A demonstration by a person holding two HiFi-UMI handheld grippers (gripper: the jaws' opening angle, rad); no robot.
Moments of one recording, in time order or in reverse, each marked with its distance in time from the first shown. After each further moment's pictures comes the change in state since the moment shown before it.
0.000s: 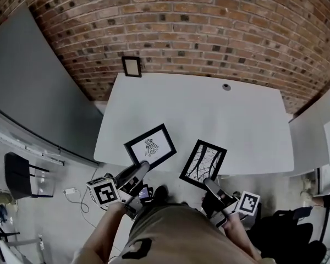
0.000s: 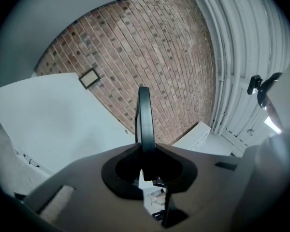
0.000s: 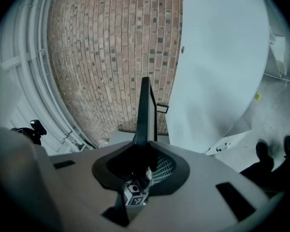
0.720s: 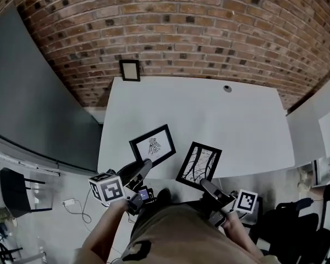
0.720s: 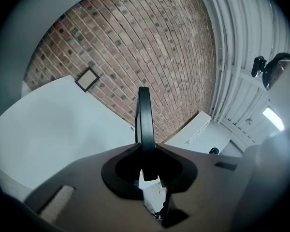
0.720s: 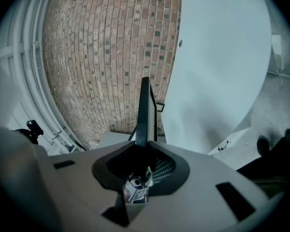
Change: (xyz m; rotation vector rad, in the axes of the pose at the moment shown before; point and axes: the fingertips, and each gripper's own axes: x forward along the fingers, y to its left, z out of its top) left arm 0.005 0.064 0.054 0.072 0.123 -0.043; right arm 0.081 -0.010 -0.029 0.003 -0.027 -0.086
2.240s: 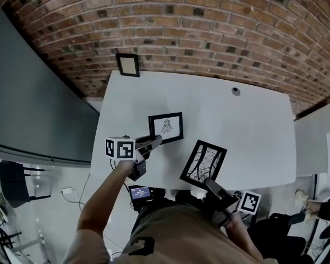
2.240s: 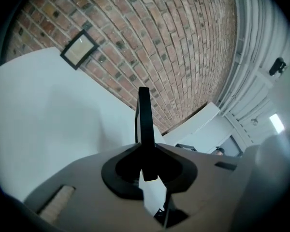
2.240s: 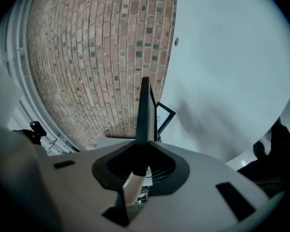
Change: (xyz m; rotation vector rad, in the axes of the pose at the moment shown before) left arm 0.162 0.110 0.030 -0.041 0.219 -0.012; right arm 0.024 -0.023 0.090 0.071 0.043 -0.055
